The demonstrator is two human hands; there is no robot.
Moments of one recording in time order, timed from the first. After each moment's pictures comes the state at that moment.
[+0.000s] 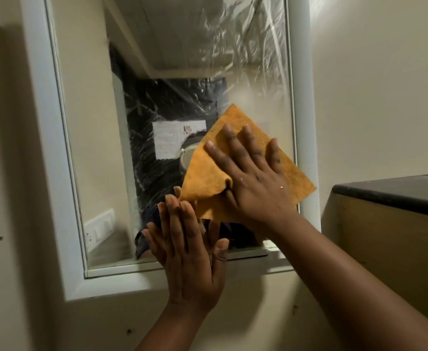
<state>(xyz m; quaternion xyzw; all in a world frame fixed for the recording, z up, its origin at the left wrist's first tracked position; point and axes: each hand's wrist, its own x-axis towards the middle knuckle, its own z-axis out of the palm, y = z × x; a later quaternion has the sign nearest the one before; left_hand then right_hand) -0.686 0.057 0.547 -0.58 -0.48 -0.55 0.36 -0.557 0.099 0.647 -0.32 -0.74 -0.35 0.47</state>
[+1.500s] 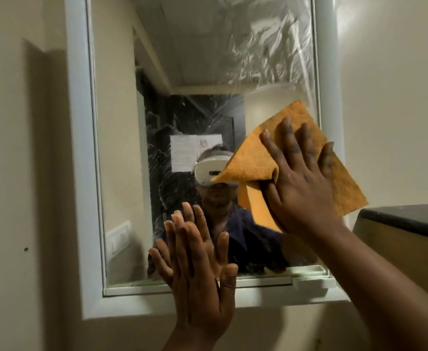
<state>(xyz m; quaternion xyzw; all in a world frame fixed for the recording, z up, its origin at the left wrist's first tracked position) -0.697 0.049 0.557 -0.57 -0.46 -0.56 0.39 -0.541 0.107 0.674 -0.37 -0.69 -0.33 0.52</state>
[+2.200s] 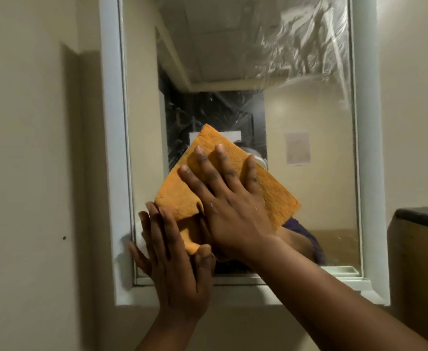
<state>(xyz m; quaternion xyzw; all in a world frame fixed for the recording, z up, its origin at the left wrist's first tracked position) -0.752 0.036 0.568 -0.49 -0.51 -0.59 0.38 -0.654 0.076 0.652 -0.23 -0.77 -0.36 0.48</state>
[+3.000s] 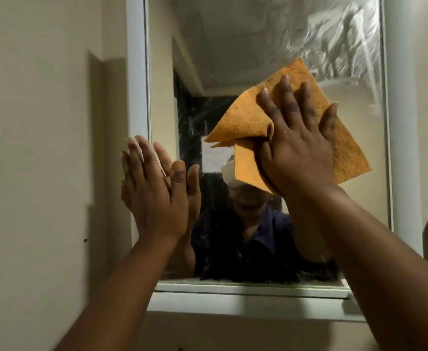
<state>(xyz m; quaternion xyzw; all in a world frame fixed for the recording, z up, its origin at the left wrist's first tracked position) -0.795 0.023 0.673 -0.45 -0.55 -0.62 0.34 -0.617 0.088 0.732 -0.35 -0.67 -0.32 0.57</state>
